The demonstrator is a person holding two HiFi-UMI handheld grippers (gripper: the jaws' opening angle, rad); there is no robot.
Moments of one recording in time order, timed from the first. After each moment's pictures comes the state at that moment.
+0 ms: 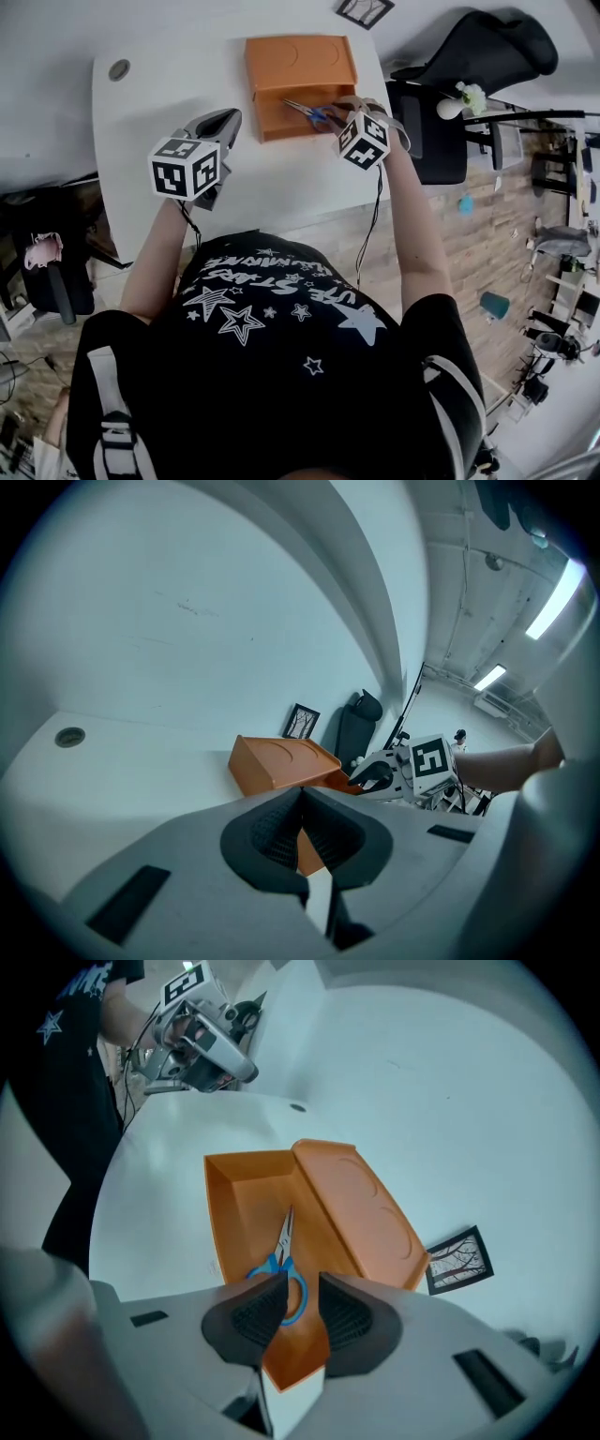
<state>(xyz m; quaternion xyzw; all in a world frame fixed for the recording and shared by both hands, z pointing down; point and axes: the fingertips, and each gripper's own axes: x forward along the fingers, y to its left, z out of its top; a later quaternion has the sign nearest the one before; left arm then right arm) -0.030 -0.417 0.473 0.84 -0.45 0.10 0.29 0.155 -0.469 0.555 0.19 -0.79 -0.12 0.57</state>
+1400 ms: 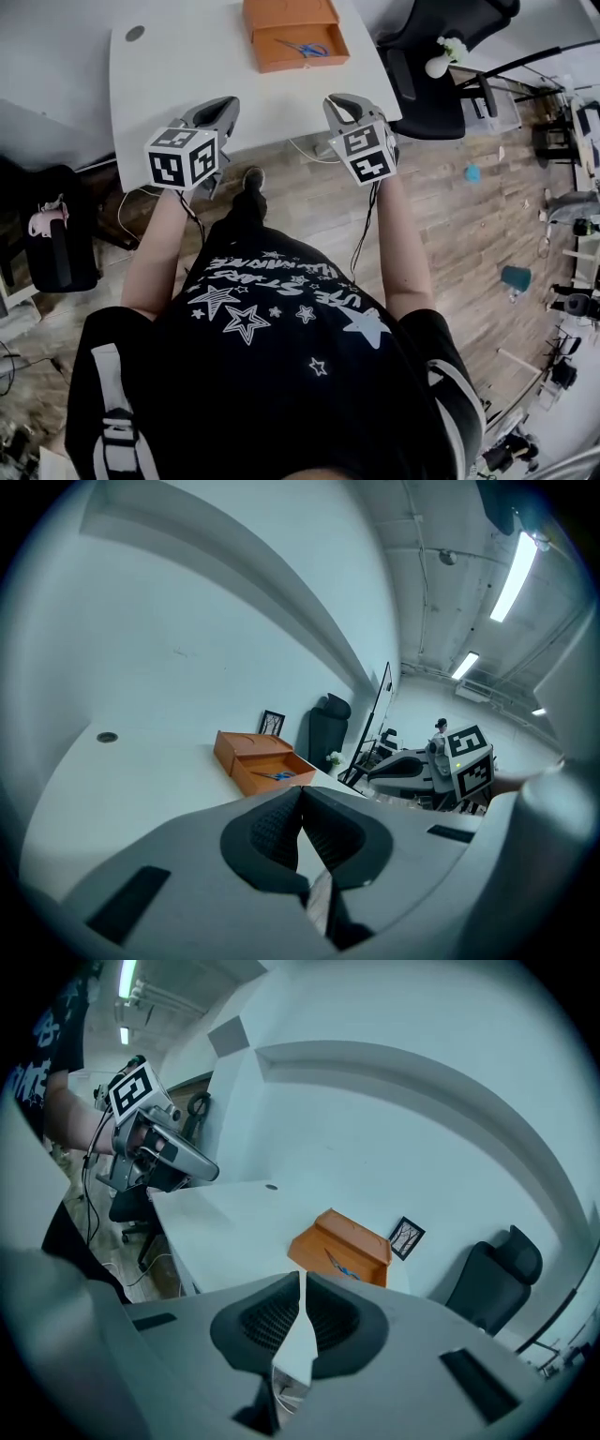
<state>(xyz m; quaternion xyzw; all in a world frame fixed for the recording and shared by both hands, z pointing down) -0.011 -0.176 0.433 0.86 -0.44 0.10 0.23 0.154 -0.198 0.457 0.41 -0.84 -0.03 0.35</state>
